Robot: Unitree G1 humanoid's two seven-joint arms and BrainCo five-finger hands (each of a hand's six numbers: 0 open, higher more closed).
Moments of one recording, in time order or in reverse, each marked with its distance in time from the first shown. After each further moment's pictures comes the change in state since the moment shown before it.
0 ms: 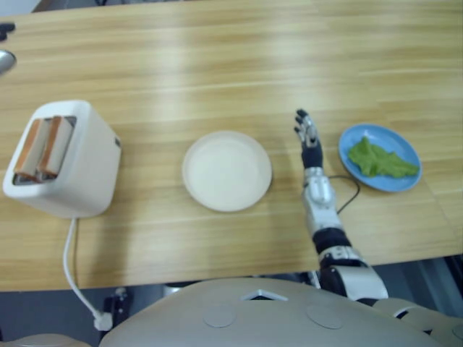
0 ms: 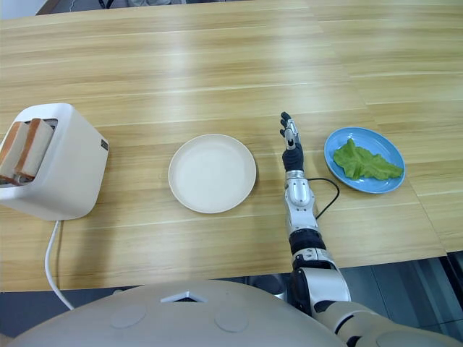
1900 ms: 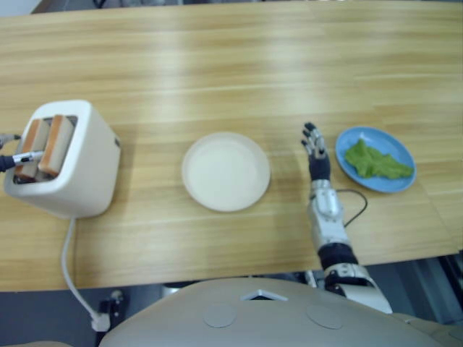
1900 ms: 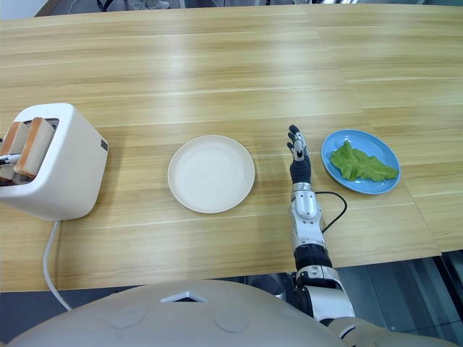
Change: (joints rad) left arm 0.246 0.133 -0.121 0.237 0.508 -0.010 -0.060; right arm 0.109 -0.006 -0.013 -0.119 0.047 0.080 0.020
